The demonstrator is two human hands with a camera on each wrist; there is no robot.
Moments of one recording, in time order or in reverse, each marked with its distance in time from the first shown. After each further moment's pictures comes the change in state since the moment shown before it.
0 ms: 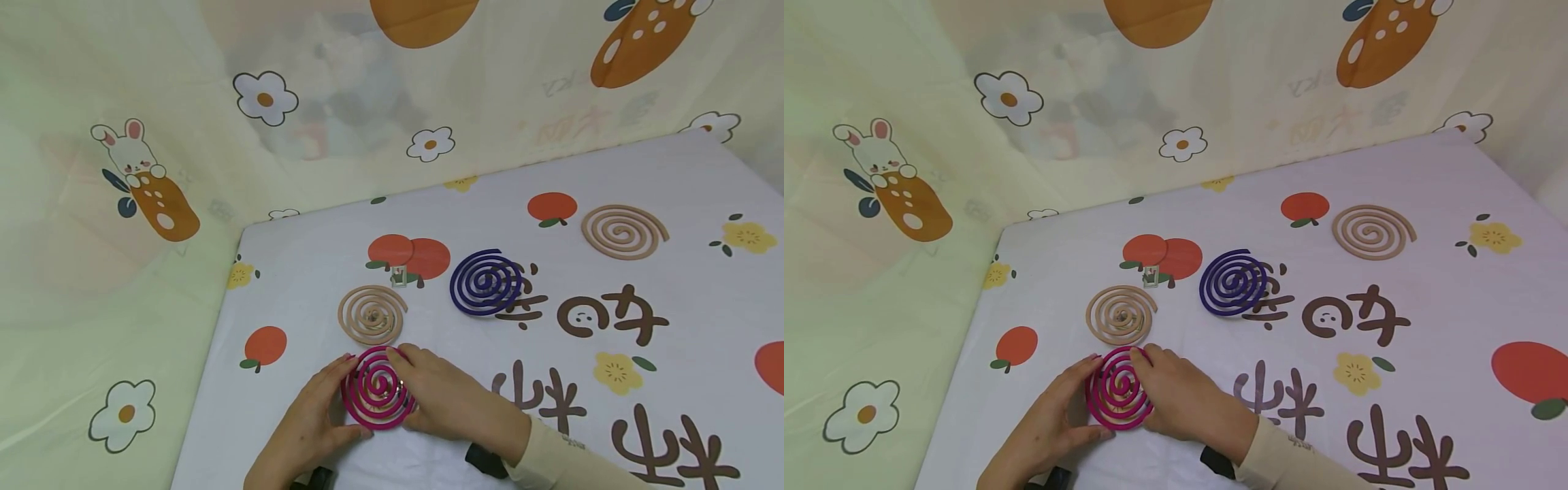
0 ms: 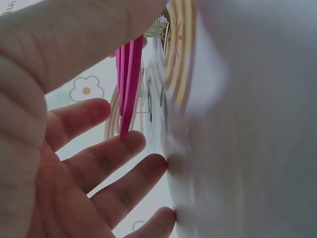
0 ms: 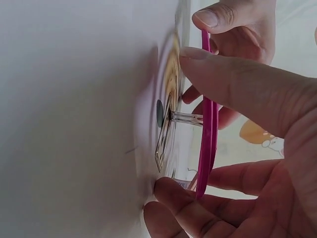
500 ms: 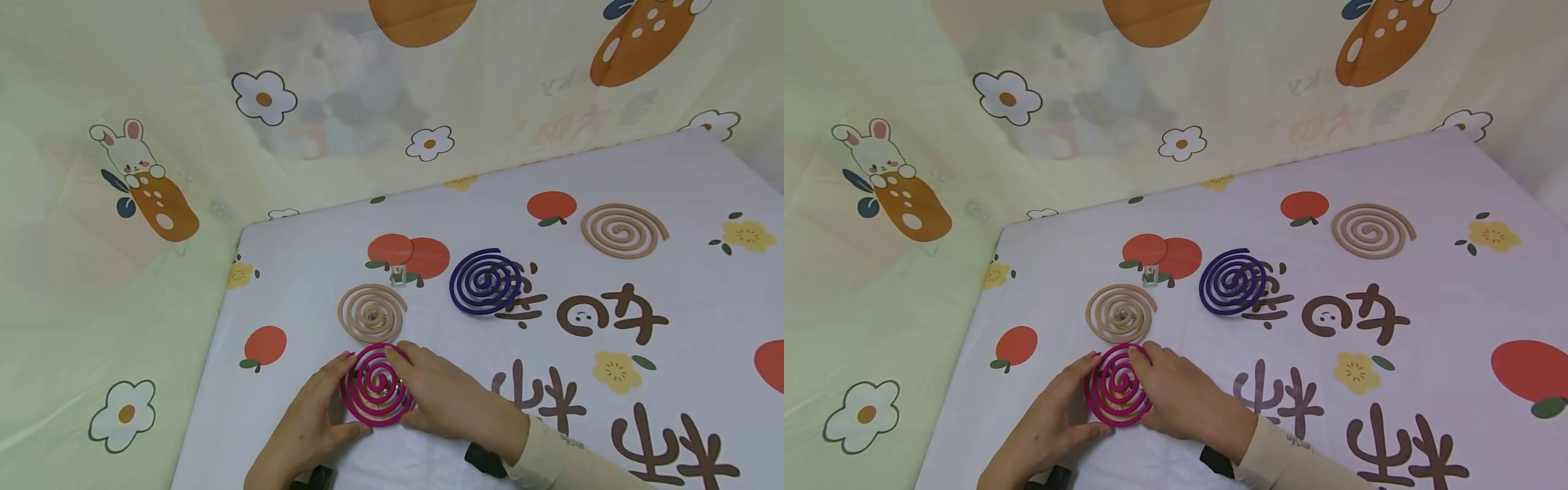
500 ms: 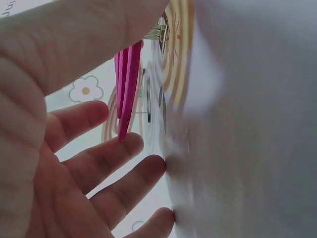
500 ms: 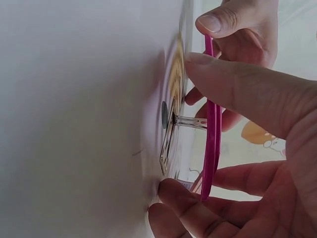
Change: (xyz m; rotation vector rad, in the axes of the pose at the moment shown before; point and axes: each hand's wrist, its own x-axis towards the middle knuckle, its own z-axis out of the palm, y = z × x) left_hand 0.001 0.000 0.000 -0.002 0.007 -0.005; right_hand 0.001 0.000 0.001 -0.009 0.012 -0.006
